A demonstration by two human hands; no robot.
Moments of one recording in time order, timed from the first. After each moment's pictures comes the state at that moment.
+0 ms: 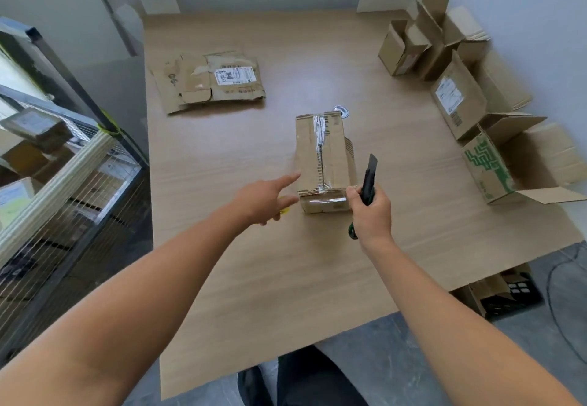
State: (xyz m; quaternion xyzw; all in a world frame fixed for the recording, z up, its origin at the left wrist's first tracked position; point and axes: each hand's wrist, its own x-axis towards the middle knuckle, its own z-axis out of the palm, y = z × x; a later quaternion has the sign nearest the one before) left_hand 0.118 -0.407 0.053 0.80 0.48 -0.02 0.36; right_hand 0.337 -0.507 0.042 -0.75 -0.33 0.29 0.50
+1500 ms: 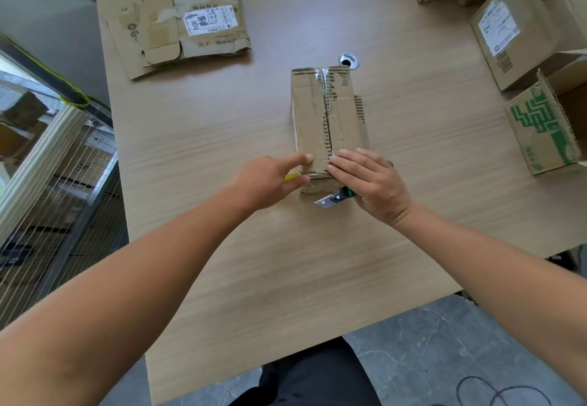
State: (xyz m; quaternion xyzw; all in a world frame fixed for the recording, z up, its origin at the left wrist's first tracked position) left_hand 0.165 -0.368 -0.013 0.87 0.43 0.04 0.23; right_hand 0.425 -0.453 -0.022 -0.44 -0.86 -0.10 0.23
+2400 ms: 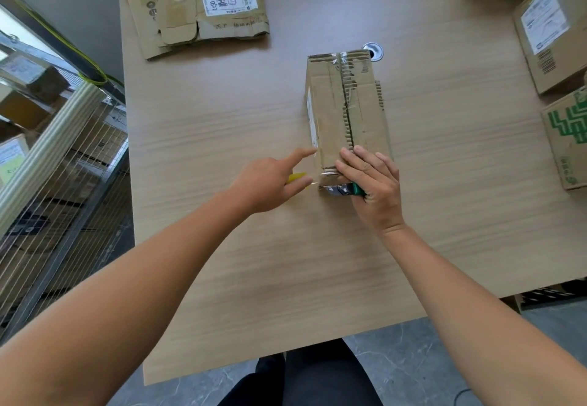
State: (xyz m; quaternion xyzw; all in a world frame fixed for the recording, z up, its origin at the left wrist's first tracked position) left_hand 0.159 -0.386 -0.001 0.85 0.45 0.00 0.28; right_hand 0.401 -0.459 -0.059 -0.56 -0.75 -0.02 0.36
